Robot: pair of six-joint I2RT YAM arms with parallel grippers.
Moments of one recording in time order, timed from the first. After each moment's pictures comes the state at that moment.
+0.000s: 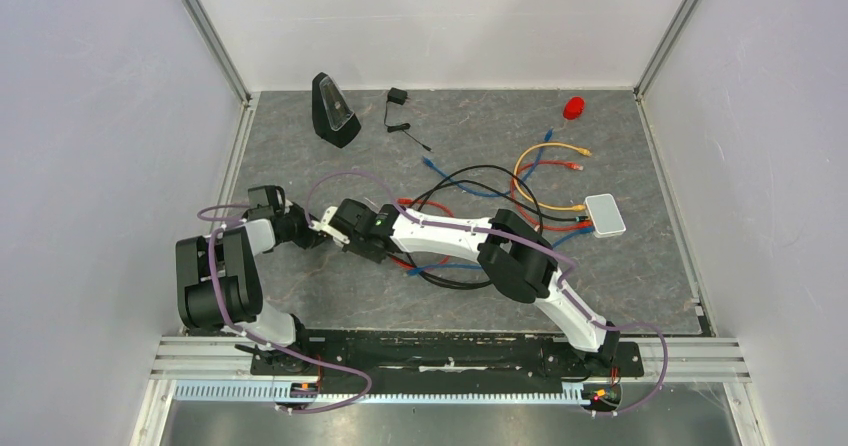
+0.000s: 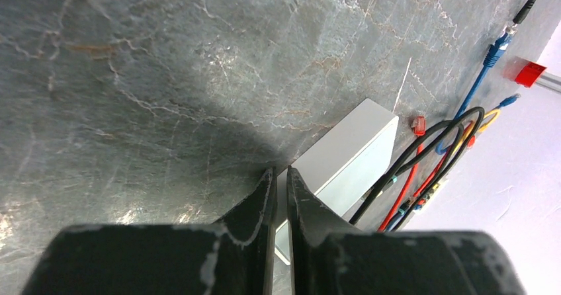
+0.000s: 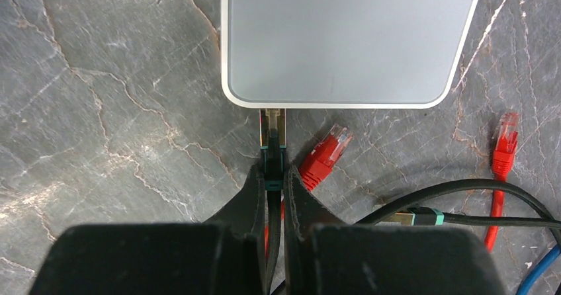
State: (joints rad) left arm 0.23 1.53 0.59 -0.09 0.50 -0.77; right arm 1.14 2.31 1.86 -0.63 0.19 -0.15
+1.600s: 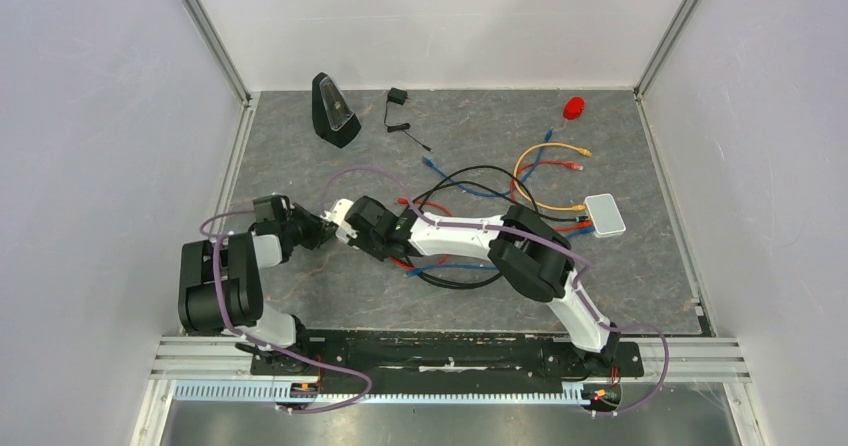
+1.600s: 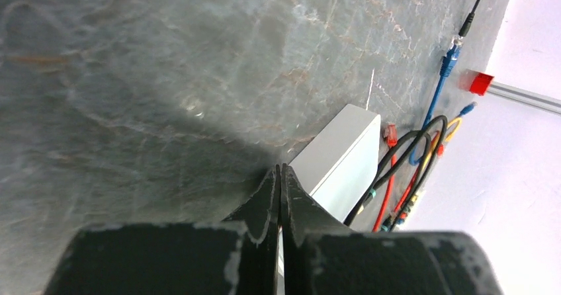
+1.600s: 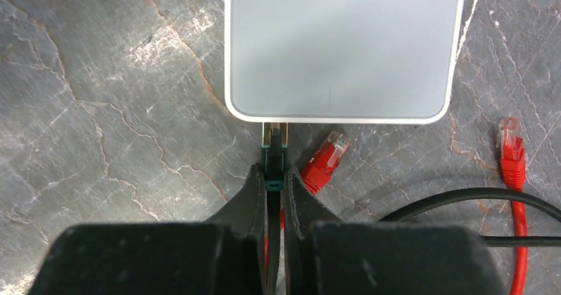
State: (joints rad) left arm 0.20 1.51 0.43 0.24 0.52 -0.90; right arm 1.10 2.19 1.59 -0.27 0.13 -0.10
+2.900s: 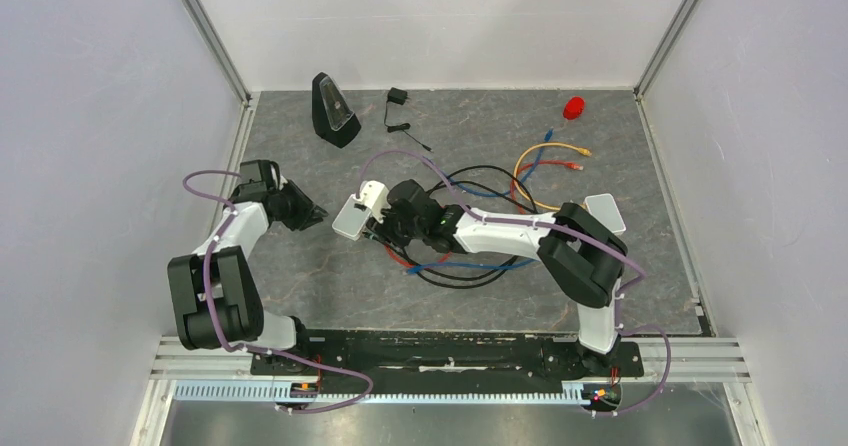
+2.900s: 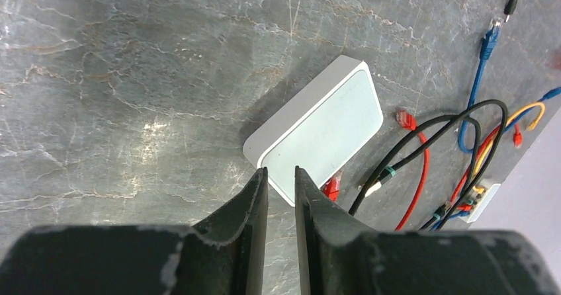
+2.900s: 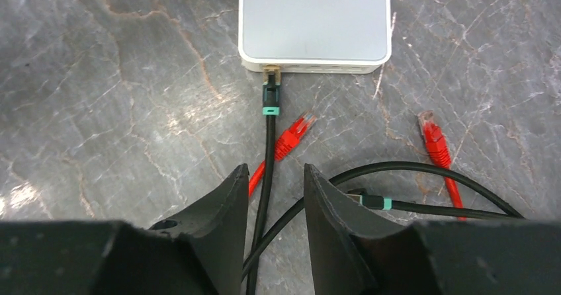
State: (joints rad) left arm 0.20 1.42 0.79 -0.38 0.36 -0.61; right arm 1.01 1.93 1.27 0.02 -0.04 -0.14
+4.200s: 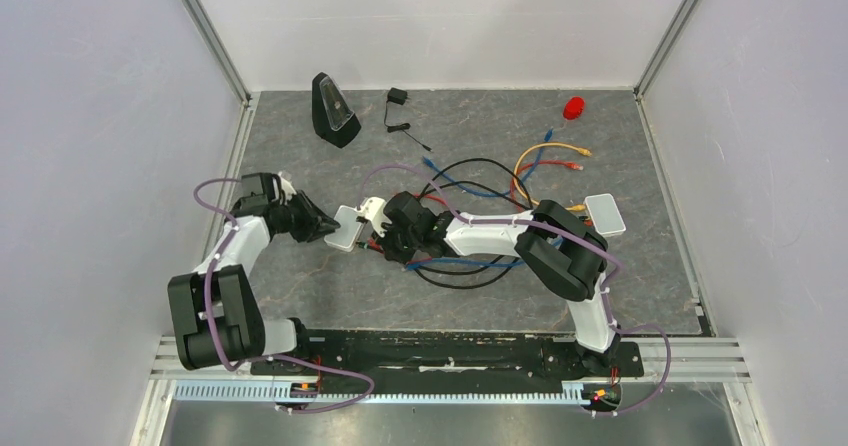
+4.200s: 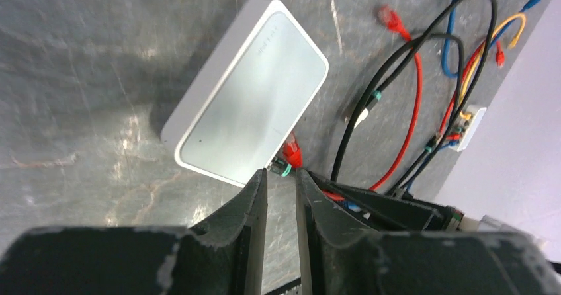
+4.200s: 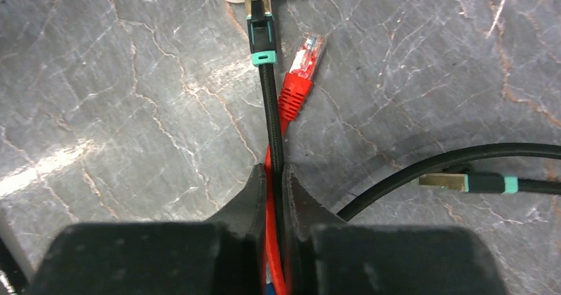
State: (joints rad) left arm 0.20 1.34 0.73 -0.43 0.55 -0.51; right arm 1.01 2.02 1.25 -0.04 -0.13 -0.05
